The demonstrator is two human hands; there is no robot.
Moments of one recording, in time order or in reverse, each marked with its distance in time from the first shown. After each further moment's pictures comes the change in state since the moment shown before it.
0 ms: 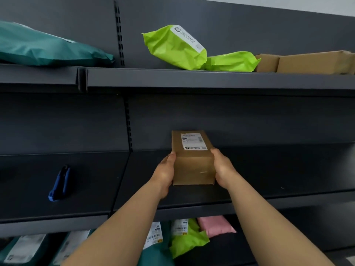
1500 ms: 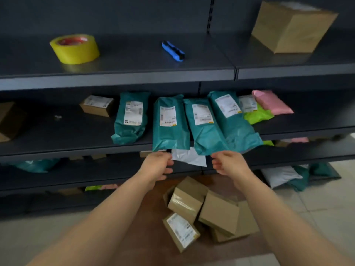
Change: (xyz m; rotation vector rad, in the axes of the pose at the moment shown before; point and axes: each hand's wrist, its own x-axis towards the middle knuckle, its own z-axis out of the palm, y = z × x) left_hand -0.216 -0.213 -0.382 0.337 0.074 -0.380; right_hand -0.286 0.318 0.220 -0.339 0.054 0.259
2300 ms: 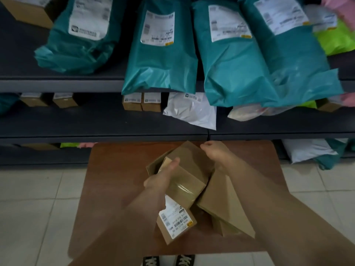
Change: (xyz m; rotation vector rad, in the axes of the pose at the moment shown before) left_hand 0.151 -0.210 0.106 -0.395 0.120 -0.667; right_hand 0.217 0.210 0.077 -0.642 -0.269 0.128
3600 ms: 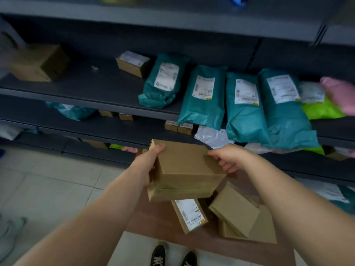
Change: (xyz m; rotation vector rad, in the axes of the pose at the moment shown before) left_hand -0.200 0.051 -0.115 -0.204 0.058 0.272; right_hand -0.163 -0.126 -0.066 -0.149 -0.245 0.040
